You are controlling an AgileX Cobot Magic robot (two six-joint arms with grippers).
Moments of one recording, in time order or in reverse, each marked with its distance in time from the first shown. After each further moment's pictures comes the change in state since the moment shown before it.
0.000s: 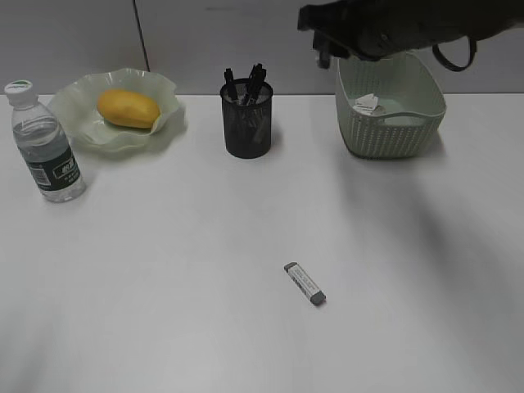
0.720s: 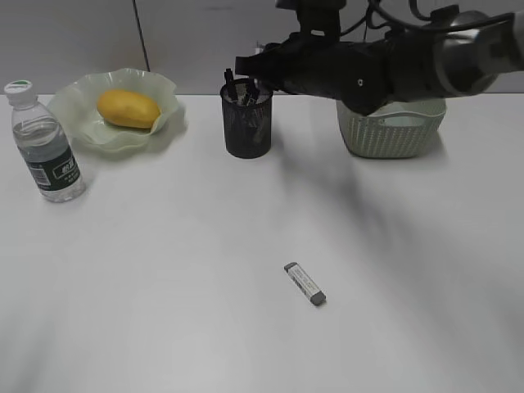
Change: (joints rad) left arm 0.000 0.000 0.000 0.000 0.000 0.000; right arm 0.066 0.343 -0.152 -0.041 -0.356 0.000
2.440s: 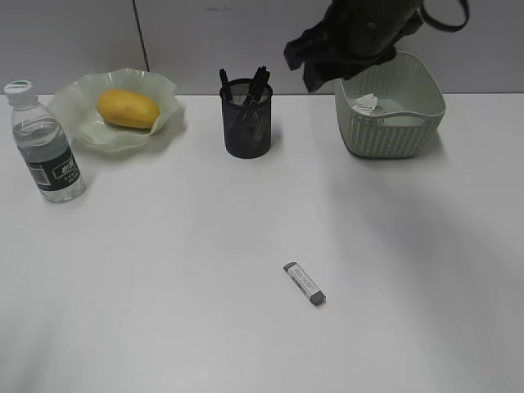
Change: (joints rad) left arm 0.000 0.000 0.000 0.000 -0.009 0.000; right arm 0.011 -0.232 -0.182 -0.077 1.018 -0.188
